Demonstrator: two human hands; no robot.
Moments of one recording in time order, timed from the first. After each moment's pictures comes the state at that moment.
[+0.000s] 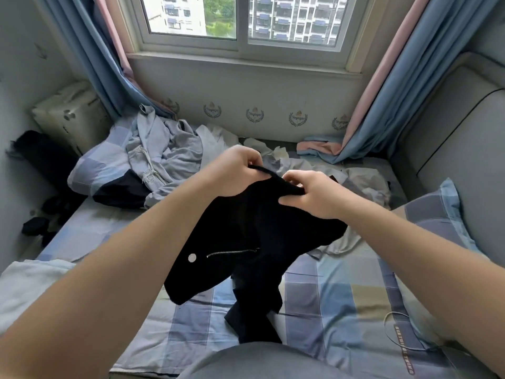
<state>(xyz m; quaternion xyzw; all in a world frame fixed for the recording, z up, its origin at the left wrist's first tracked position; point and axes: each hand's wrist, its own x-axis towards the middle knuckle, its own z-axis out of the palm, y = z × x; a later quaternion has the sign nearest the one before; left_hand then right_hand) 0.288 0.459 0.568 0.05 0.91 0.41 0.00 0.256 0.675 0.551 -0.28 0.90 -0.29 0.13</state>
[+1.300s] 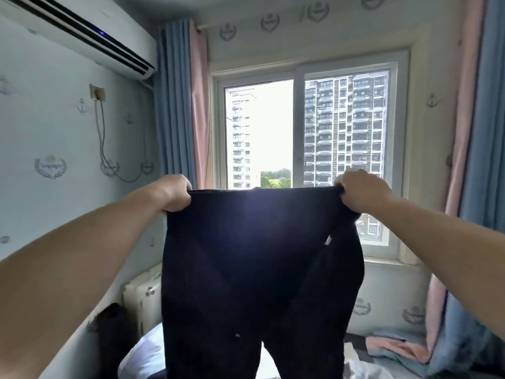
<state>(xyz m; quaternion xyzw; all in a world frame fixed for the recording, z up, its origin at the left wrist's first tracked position) 0.310 0.217 0.920 -0.23 0.95 0.07 -0.19 0.128 0.569 0.907 -0.23 0.92 -0.06 -0.30</state>
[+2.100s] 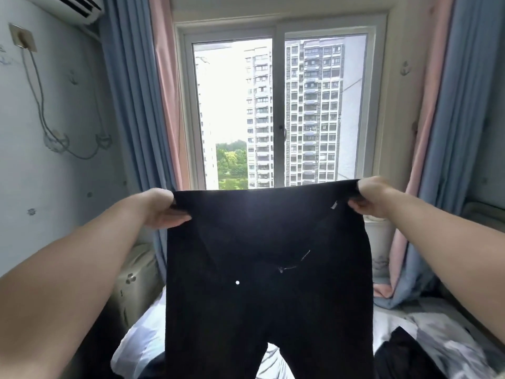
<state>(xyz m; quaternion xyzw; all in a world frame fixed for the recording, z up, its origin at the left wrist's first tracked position) 0.270 0.054 0.837 -0.26 0.74 0.61 -0.09 0.135 0.476 0.831 0.08 0.73 -0.68 -0.07</state>
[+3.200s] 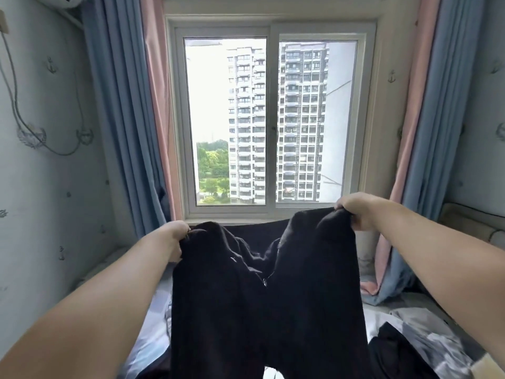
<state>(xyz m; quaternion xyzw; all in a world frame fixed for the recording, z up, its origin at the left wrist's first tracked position) 0.227 0.014 0.759 -0.28 0.73 0.63 0.01 0.164 0.411 0.818 0.10 0.84 -0.53 0.03</state>
